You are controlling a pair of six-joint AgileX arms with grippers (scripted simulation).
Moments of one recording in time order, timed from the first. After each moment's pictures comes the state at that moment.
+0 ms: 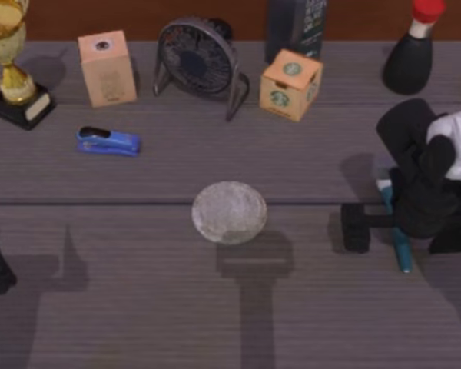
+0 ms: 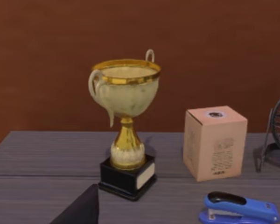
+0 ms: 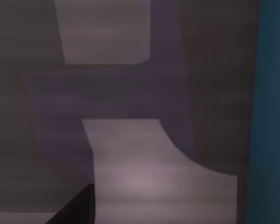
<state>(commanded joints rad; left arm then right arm) 0.00 0.00 0.00 0.00 0.00 0.00 0.34 2.05 1.05 -0.48 0.04 0.37</state>
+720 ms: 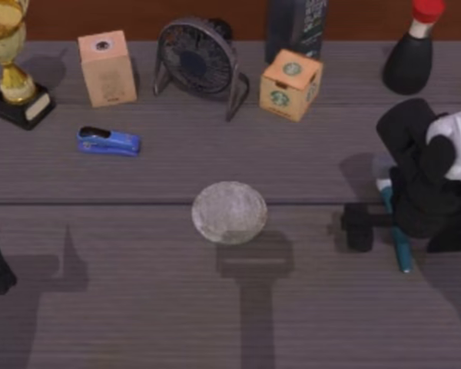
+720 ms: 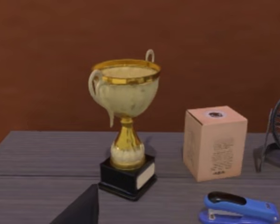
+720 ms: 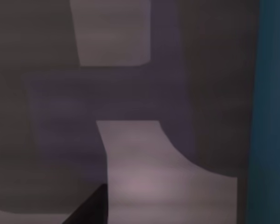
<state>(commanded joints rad) 0.00 0.00 0.00 0.00 0.00 0.00 0.34 2.05 1.05 -0.48 0.04 0.37</state>
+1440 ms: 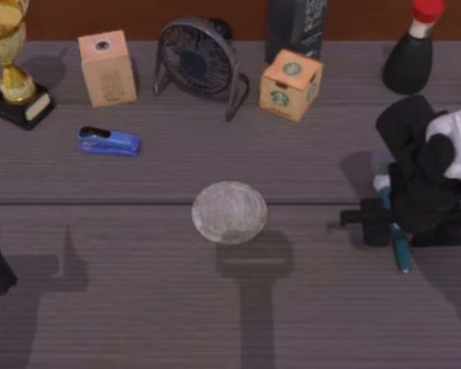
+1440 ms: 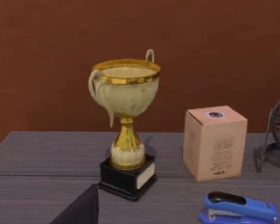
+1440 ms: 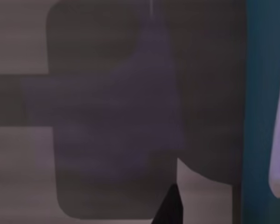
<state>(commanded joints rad) 0.00 0.00 0.00 0.00 0.00 0.00 0.35 1.99 1.07 -0.51 0.06 0.36</state>
